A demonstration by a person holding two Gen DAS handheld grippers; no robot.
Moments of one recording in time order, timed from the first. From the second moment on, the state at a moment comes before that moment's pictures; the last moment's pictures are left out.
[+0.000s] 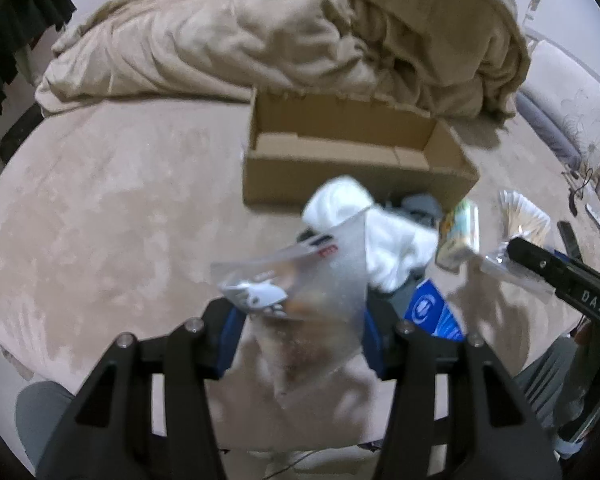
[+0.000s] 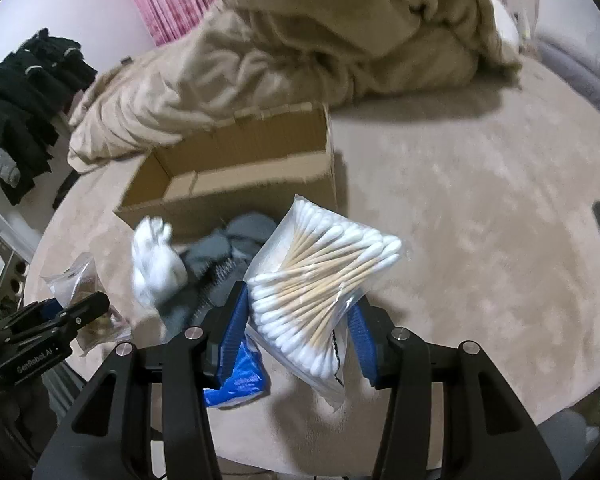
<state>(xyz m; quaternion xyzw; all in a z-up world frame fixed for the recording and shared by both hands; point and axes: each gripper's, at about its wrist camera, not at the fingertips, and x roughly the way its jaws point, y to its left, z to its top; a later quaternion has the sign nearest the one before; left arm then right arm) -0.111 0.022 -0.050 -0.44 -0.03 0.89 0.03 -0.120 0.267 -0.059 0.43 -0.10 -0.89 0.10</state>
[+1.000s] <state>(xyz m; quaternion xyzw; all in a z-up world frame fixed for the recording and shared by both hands) -0.252 0.043 -0.041 -0.40 -0.04 0.91 0.12 -0.244 0.224 -0.041 0.39 -0.04 -0.91 0.14</state>
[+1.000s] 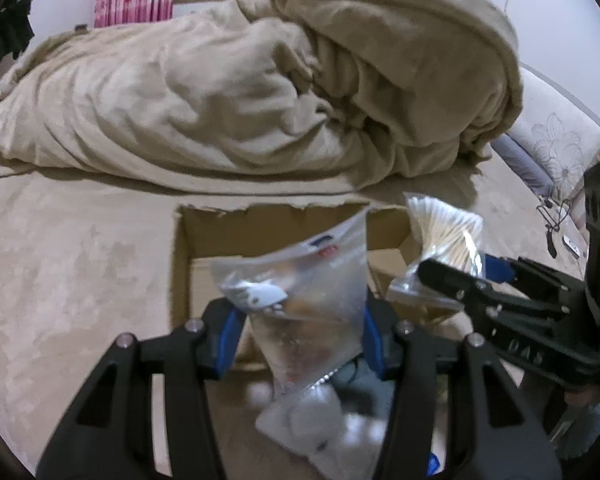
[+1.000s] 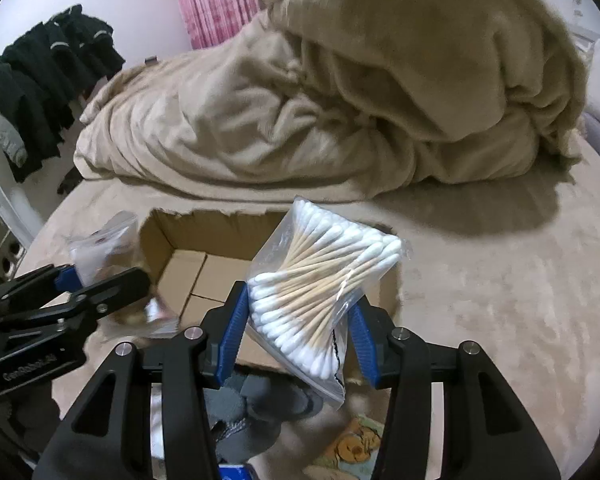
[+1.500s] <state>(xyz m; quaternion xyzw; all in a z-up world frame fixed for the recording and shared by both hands) -0.262 0.041 -0.053 -0.42 -0.05 0.90 0.09 -0.249 0.219 -0.053 0.40 -0.03 -0.90 0.14</state>
